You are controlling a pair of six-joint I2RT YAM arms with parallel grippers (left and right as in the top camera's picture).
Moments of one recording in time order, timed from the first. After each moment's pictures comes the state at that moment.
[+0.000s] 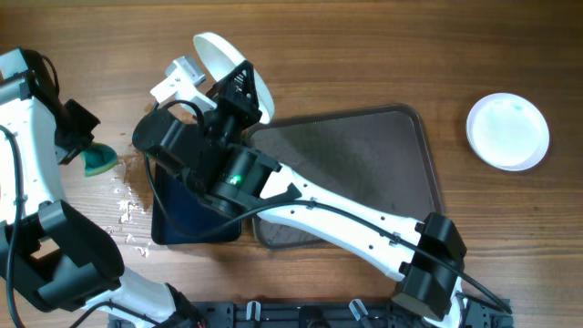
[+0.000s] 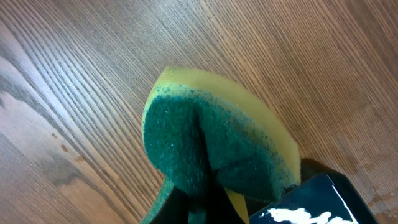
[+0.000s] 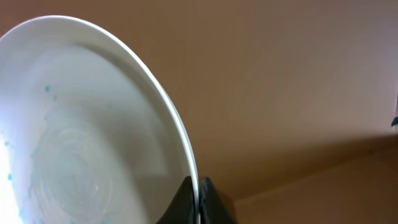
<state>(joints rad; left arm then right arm) 0.45 1.79 1.56 -1.15 -0.12 -0.46 1.12 1.99 1.90 -0.42 1.39 -0.47</state>
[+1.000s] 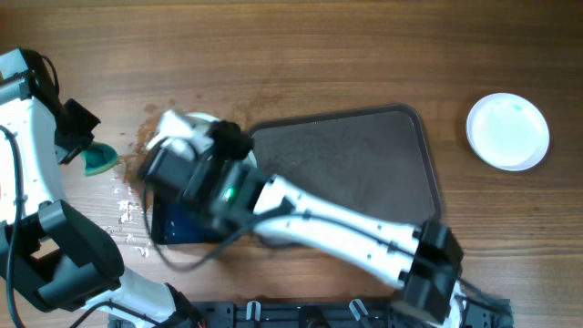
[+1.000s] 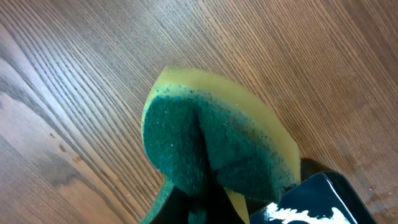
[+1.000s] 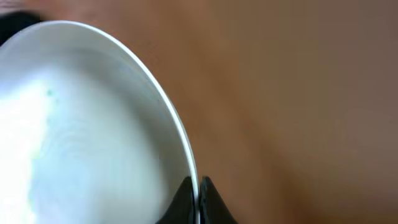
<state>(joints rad) 0.45 1.79 1.56 -1.14 -0.12 -0.46 1.14 2.00 1.91 -0.91 0.77 -0.09</state>
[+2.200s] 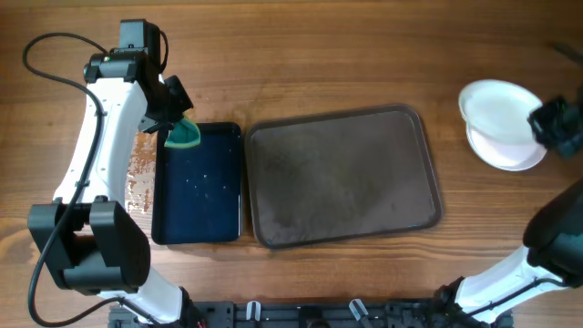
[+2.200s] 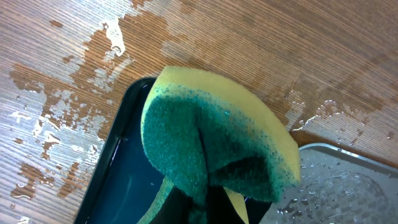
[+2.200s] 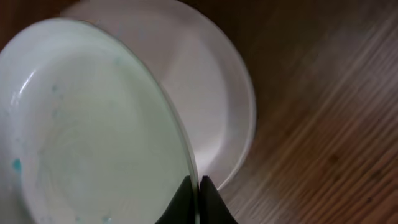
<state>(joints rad) 0.01 1.79 1.56 -1.11 -0.02 -0.47 -0.57 1.90 1.55 -1.01 0.00 0.50</state>
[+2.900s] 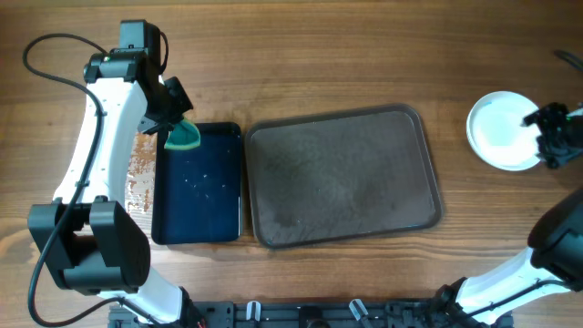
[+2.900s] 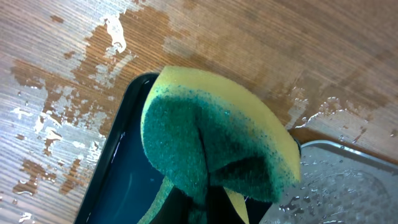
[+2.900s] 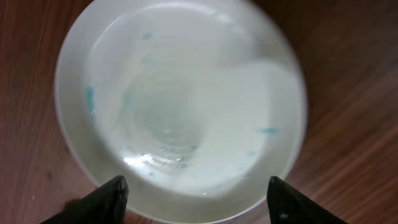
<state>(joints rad) 0.01 1.79 1.56 -1.12 -0.02 -0.47 -0.62 1.90 1.45 -0.88 -0.20 0.44</state>
